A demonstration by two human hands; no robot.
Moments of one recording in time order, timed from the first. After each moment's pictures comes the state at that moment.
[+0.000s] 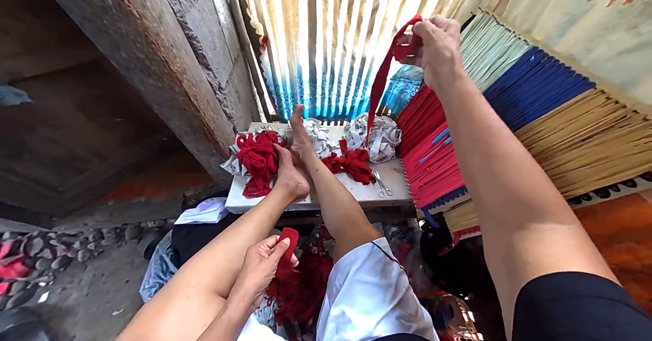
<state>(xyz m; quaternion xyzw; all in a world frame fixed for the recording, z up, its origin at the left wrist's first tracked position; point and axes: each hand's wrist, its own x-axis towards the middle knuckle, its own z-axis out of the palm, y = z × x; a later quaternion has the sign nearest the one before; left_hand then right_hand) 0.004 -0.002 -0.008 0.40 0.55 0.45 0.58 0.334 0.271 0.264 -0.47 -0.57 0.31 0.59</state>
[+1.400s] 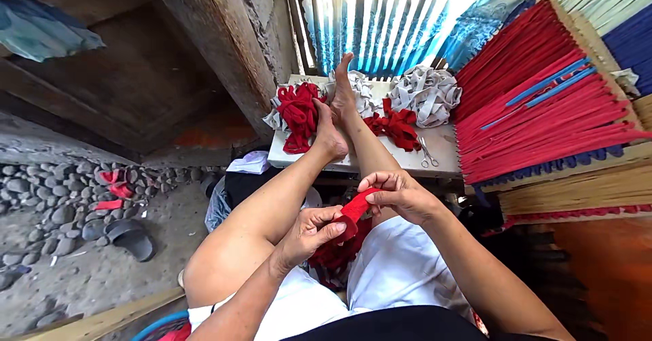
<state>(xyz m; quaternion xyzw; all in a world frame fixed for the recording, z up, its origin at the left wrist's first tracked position) -0.006 -0.014 -0.007 0.59 0.21 0.48 0.61 0.244 0.058 0.039 -0.28 -0.52 0.75 0.30</state>
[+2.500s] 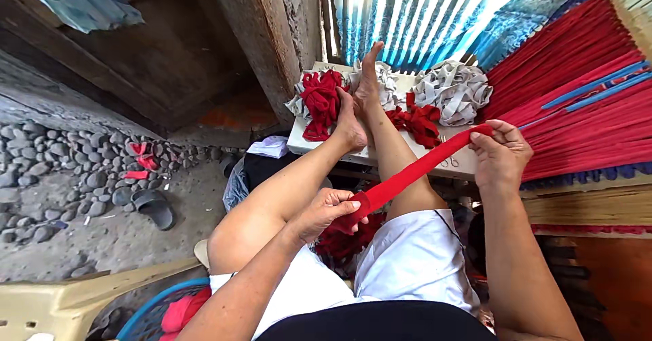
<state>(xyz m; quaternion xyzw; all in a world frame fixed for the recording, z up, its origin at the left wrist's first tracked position) -0.013 -0.010 0.011 0.45 0.33 0.37 0.74 0.329 0.118 0.043 -0.50 -0.46 0.35 0.64</state>
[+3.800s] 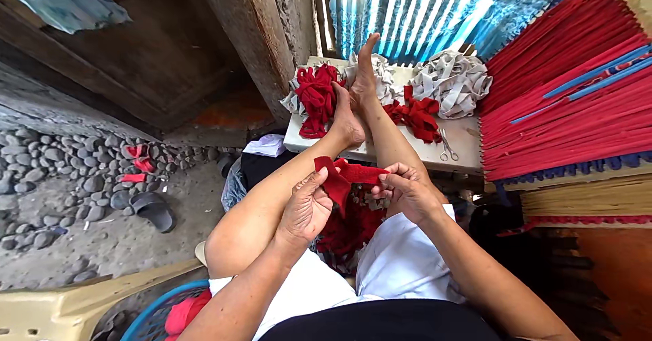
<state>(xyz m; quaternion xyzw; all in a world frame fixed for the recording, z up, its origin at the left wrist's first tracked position) 0.001 -0.012 0.021 0.14 0.28 0.67 0.67 0.216 0.041 0.013 -0.40 -0.37 0.71 0.44</state>
